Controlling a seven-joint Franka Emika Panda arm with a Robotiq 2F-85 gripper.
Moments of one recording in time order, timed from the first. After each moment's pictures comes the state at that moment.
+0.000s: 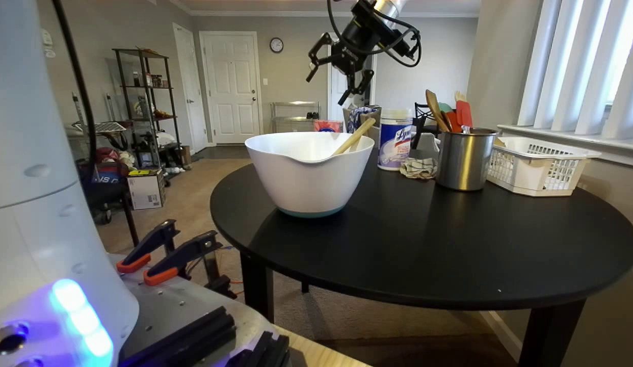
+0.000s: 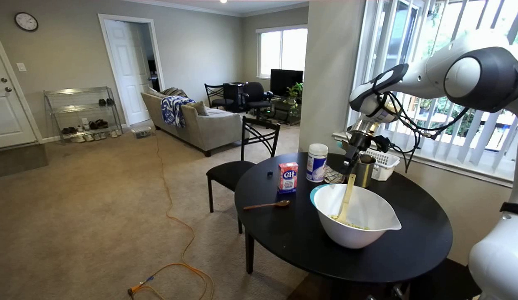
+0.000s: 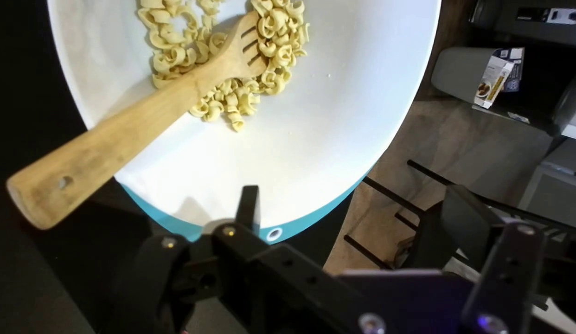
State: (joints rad) arm -0.20 0.32 -0.04 -1.81 0.47 1.72 -1.03
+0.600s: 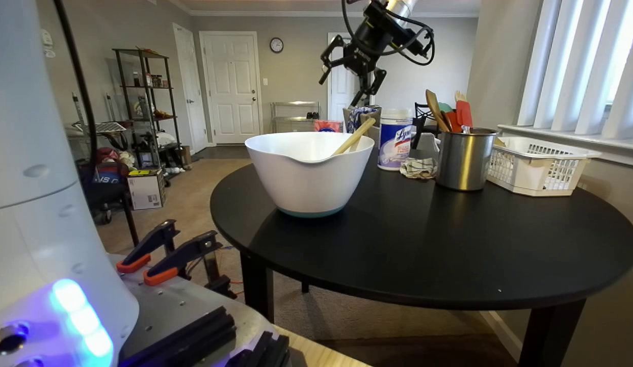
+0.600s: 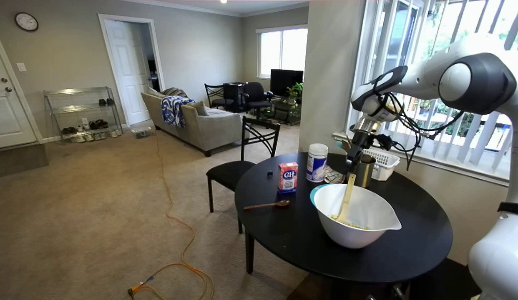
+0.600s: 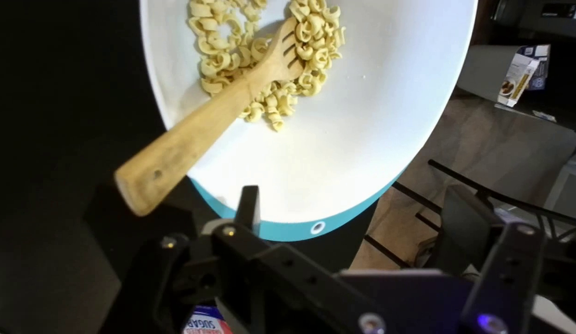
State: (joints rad) arm -0.21 0.37 -0.06 -1.74 0.44 1.72 -1.02
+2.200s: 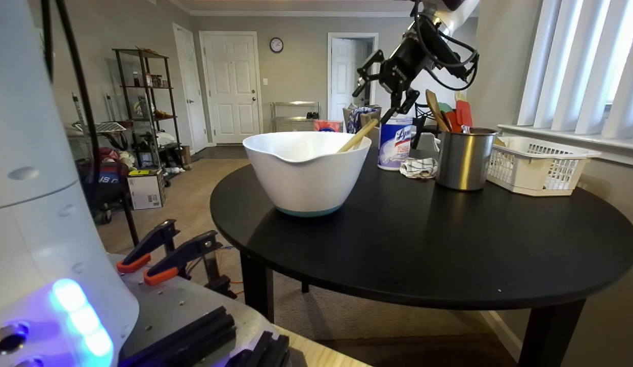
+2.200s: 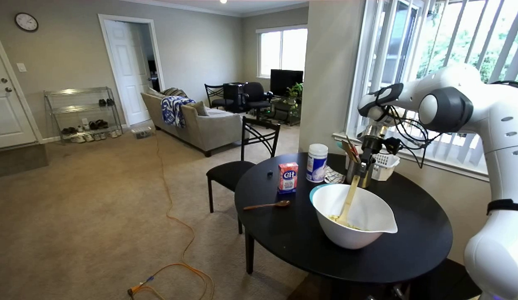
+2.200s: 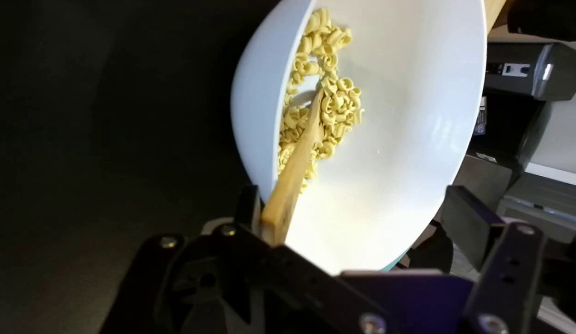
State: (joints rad) arm -0.34 0.67 -0.04 -1.36 0.35 1.42 -1.10
